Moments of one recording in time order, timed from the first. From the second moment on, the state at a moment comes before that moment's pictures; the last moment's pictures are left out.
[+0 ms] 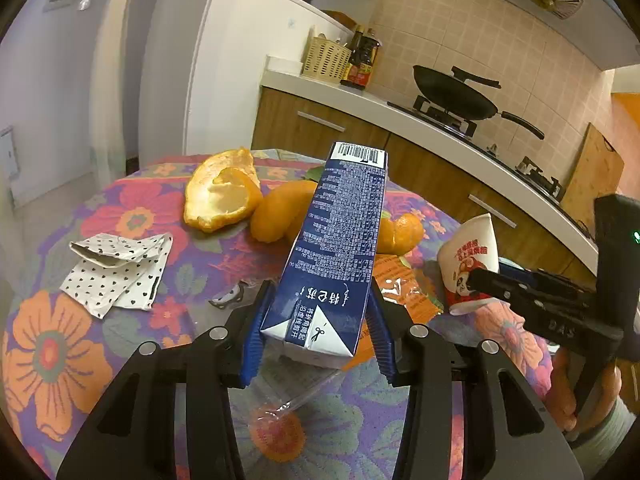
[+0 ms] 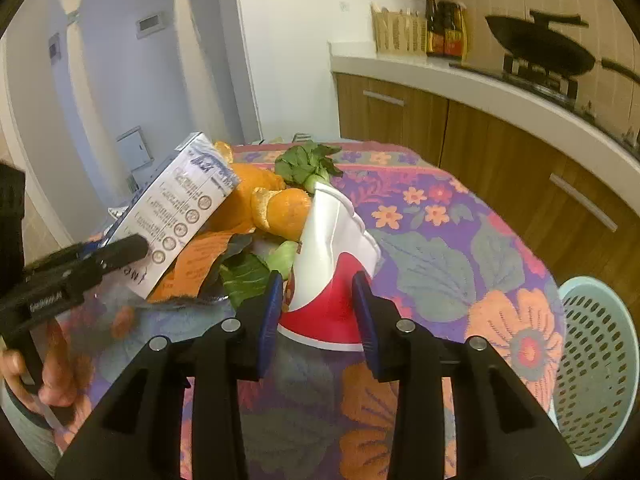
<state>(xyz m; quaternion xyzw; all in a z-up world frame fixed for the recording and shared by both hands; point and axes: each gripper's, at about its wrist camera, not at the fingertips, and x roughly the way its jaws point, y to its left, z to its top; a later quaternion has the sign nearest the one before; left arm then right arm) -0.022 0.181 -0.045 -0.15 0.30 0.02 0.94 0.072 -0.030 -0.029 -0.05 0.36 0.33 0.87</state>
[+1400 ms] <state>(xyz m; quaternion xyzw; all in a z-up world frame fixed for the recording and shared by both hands) -0.028 0.168 -0.039 -0.14 0.29 0.00 0.95 0.090 -0.032 -0.029 -0.08 0.35 0.29 0.89</state>
